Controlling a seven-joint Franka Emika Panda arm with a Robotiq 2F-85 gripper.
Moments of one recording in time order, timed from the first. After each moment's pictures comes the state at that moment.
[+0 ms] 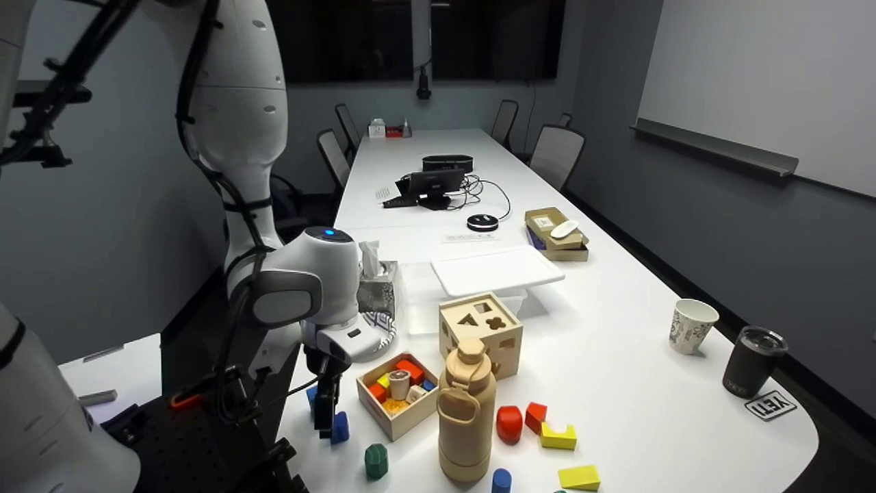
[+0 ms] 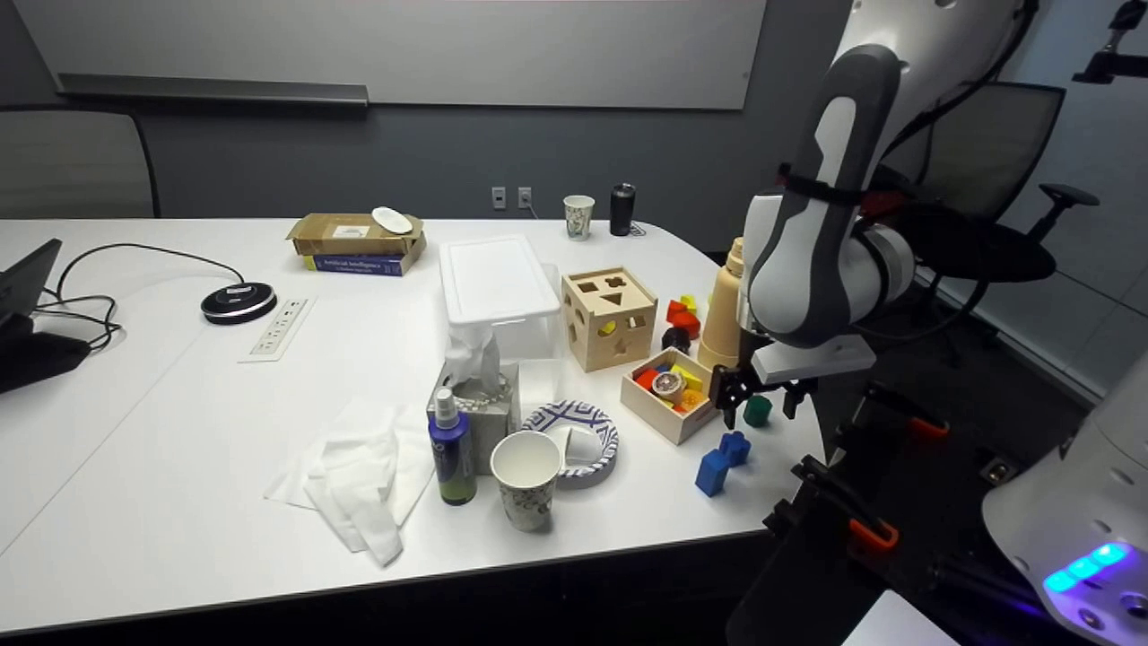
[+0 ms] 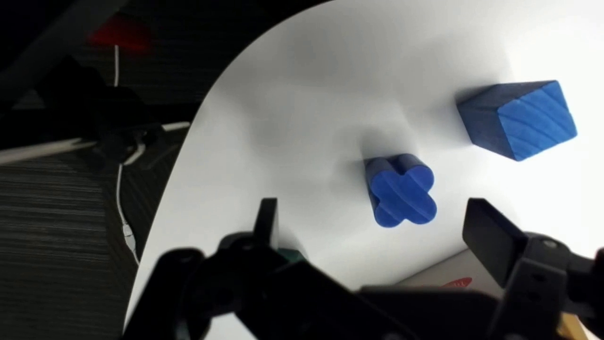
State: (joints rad) arm 0.05 0.49 -0.10 -2.74 0.19 3.08 0.40
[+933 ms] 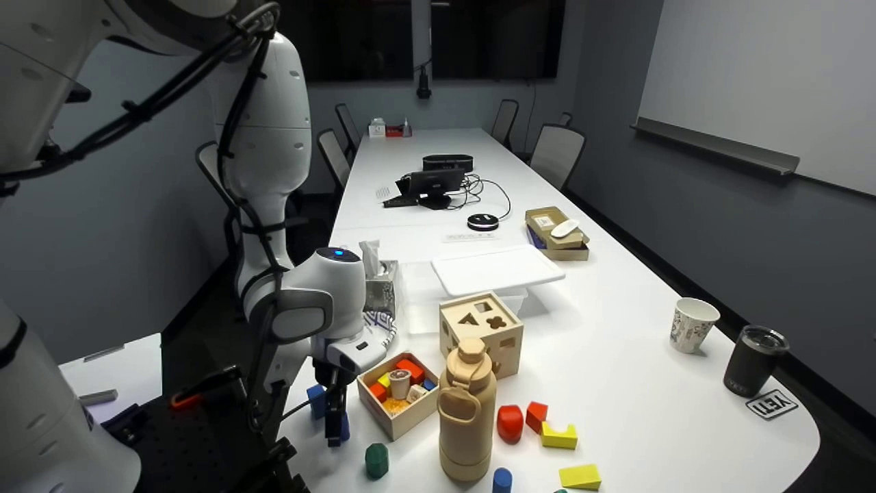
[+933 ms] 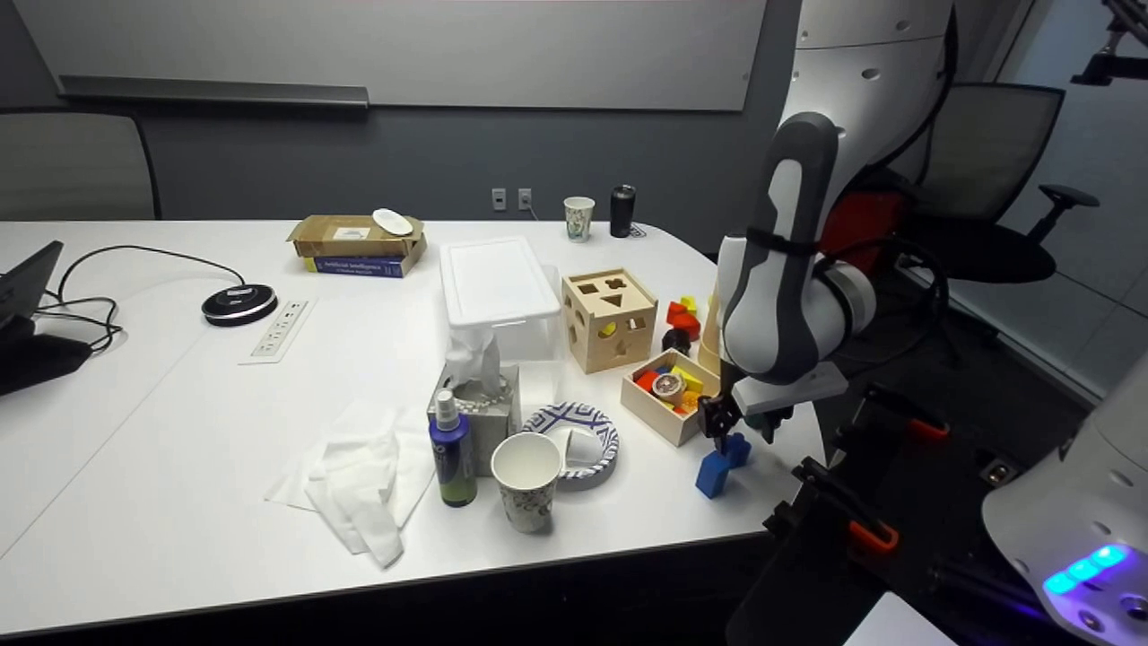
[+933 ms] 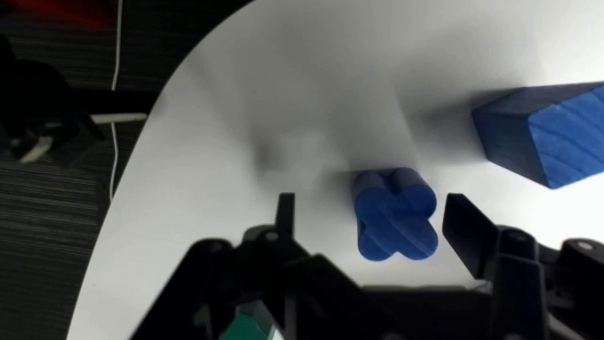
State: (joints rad) arm 0.09 0.67 -0.09 -2.62 0.19 3.12 0.40
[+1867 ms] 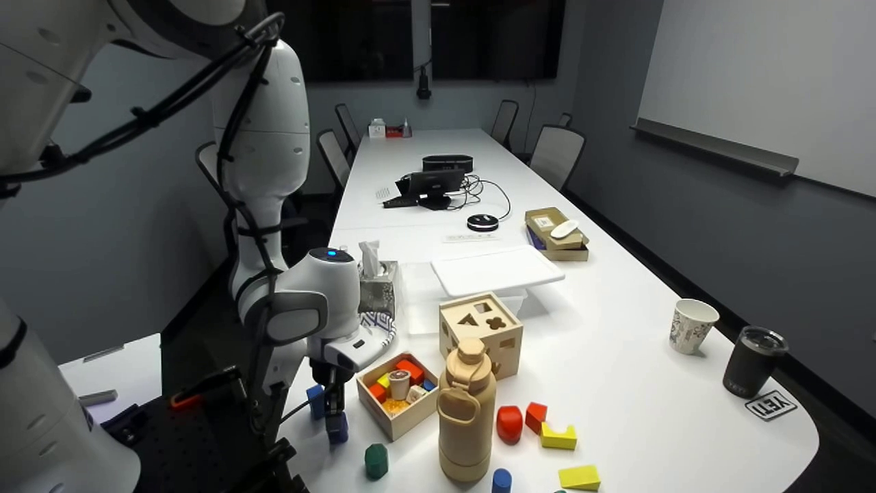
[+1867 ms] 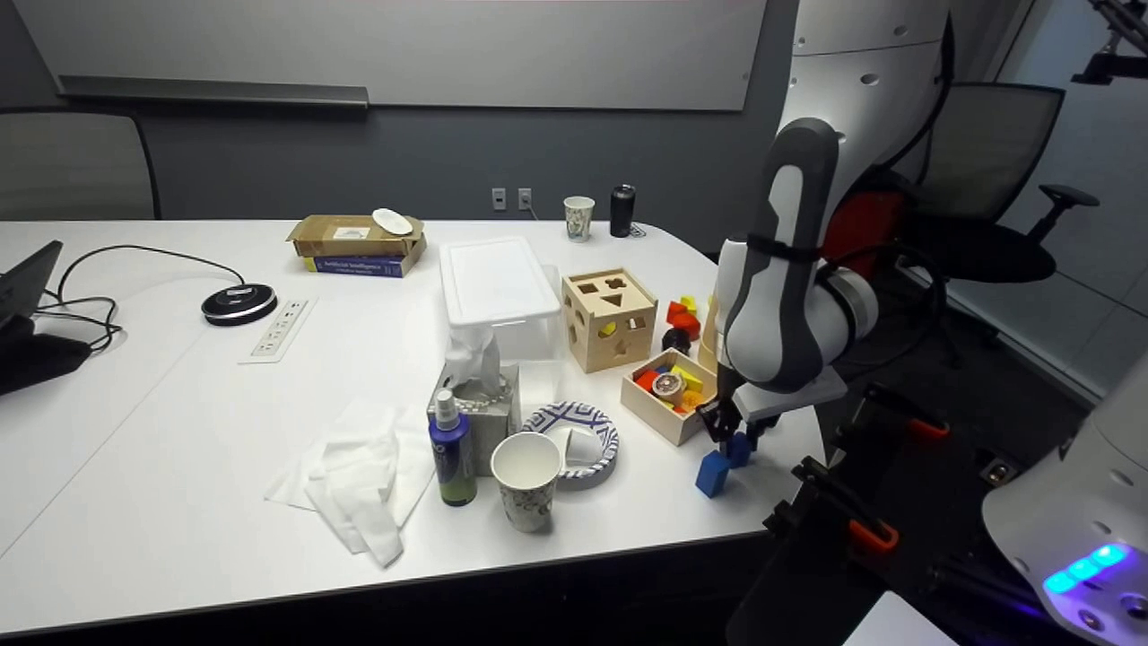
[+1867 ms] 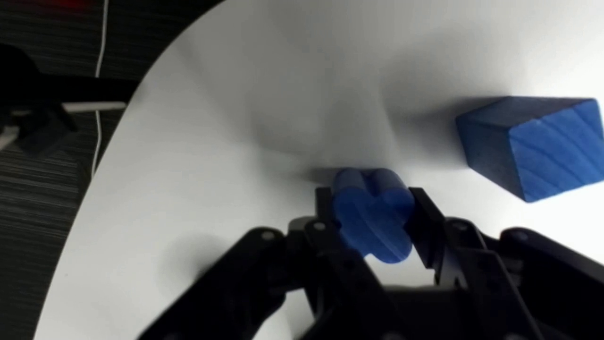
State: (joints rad) arm 0.09 0.68 -0.07 -2.63 0.19 3.17 0.36
